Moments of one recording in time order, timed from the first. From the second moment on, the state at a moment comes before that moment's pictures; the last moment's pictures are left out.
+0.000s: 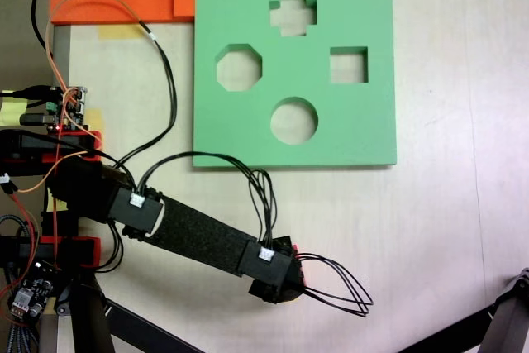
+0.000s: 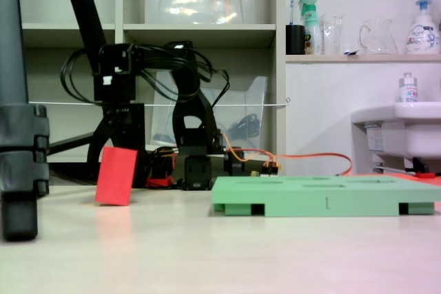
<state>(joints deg) 22.0 61.8 68.5 90.7 55.1</state>
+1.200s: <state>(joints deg) 9.0 84.3 74.2 93.3 69.1</state>
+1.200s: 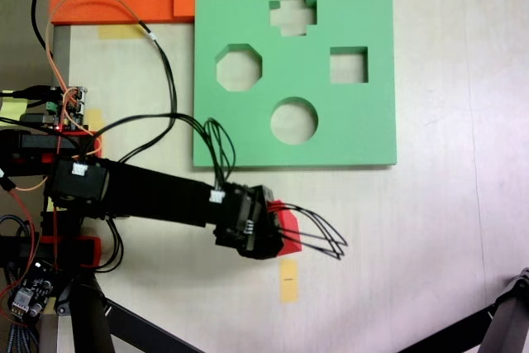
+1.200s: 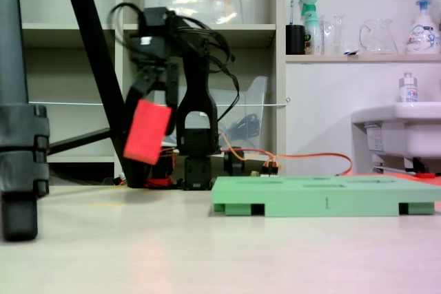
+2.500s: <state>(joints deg) -31.6 51.5 35.1 82.0 124.2</state>
